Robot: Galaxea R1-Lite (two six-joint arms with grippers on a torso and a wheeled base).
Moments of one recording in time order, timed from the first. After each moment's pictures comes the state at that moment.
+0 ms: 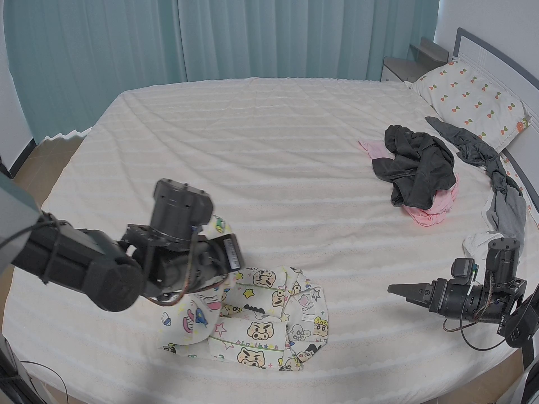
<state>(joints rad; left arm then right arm) -0.60 1.86 -0.91 -0.33 0.17 -0.65 0.22 1.75 -0.16 -1.11 0.49 0.62</state>
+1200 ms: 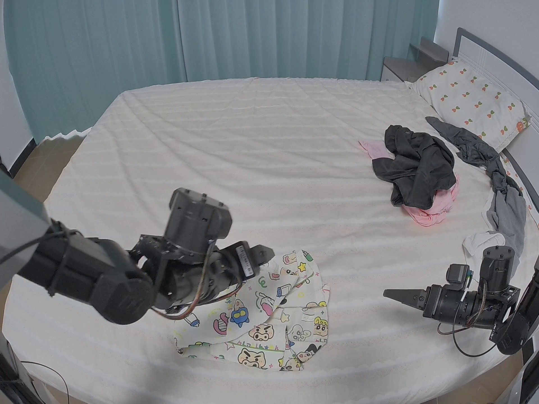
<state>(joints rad) -0.66 1.88 -0.91 -0.34 0.16 -0.81 0.23 1.86 -0.10 -1.31 0.48 0.62</state>
